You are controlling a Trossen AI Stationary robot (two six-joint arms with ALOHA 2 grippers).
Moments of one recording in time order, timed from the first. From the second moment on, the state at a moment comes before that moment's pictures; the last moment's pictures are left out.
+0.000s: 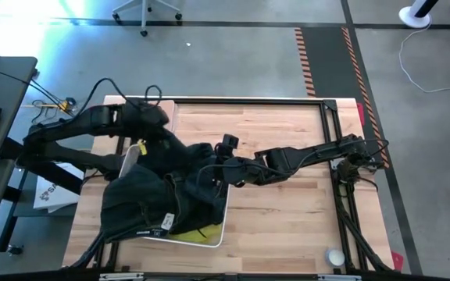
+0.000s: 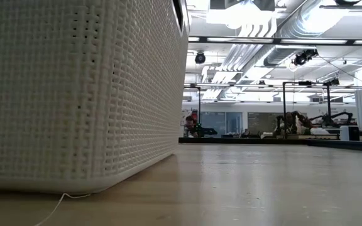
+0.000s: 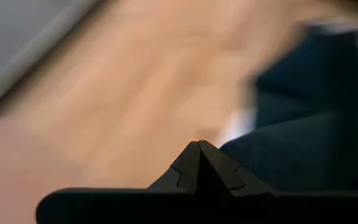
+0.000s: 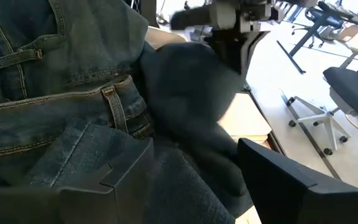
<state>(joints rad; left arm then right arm) 0.19 1.00 1.16 -1.02 -0.13 -0.30 0.26 1.92 1.95 -0.60 0.55 -0.02</state>
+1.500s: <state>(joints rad) -0.09 1.06 1.16 -0.62 -0.04 -0.23 0.35 1.88 1.95 -0.62 0.71 -0.06</state>
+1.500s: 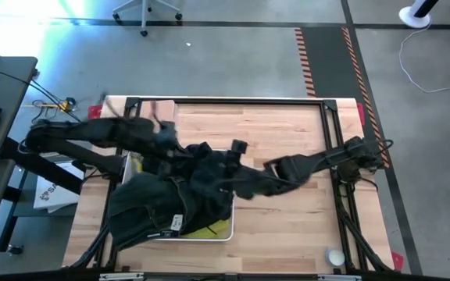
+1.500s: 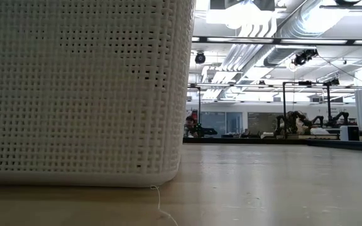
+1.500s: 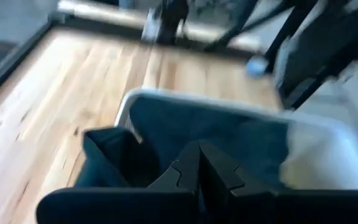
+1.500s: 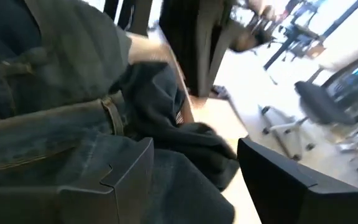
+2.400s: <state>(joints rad) -0.18 1.44 1.29 -0.78 -0.23 -0.08 0.52 1.78 1.95 -0.78 1.05 0.05</state>
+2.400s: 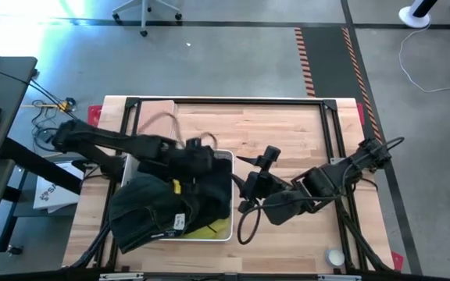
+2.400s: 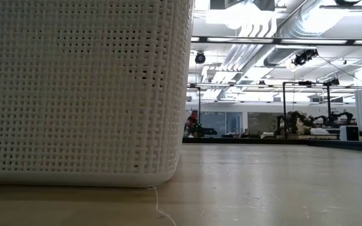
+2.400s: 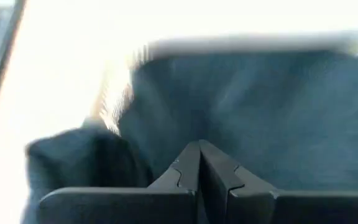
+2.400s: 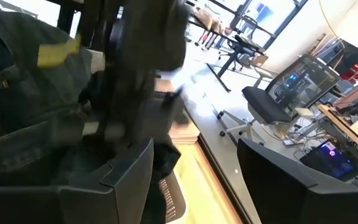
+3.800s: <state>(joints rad) -0.35 1.13 0.78 -1.11 0.22 -0.59 0.52 1.78 1.95 -0.79 1.06 0.05</state>
